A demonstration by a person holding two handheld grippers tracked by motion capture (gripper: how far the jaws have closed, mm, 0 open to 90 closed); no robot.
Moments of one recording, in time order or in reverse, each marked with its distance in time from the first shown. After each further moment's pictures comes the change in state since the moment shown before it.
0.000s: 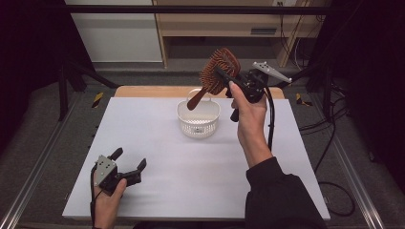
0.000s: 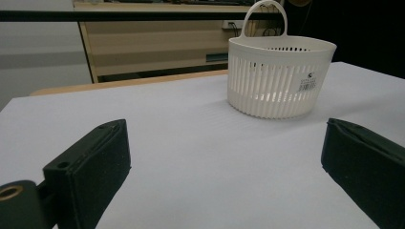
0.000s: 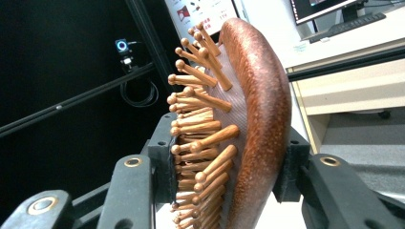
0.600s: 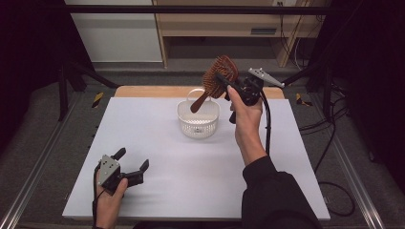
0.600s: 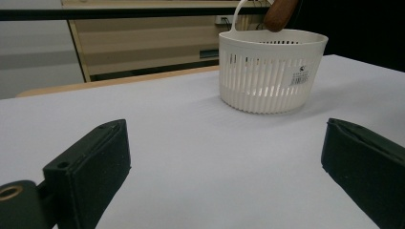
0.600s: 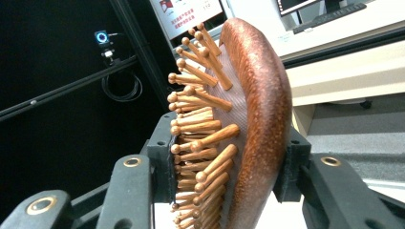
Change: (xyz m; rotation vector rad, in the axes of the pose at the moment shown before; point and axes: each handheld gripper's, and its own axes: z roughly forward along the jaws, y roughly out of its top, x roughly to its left) left arm -0.004 -0.001 0.005 0.020 -0.029 0.020; right arm -0.027 -0.027 0.016 0.017 -0.054 0.010
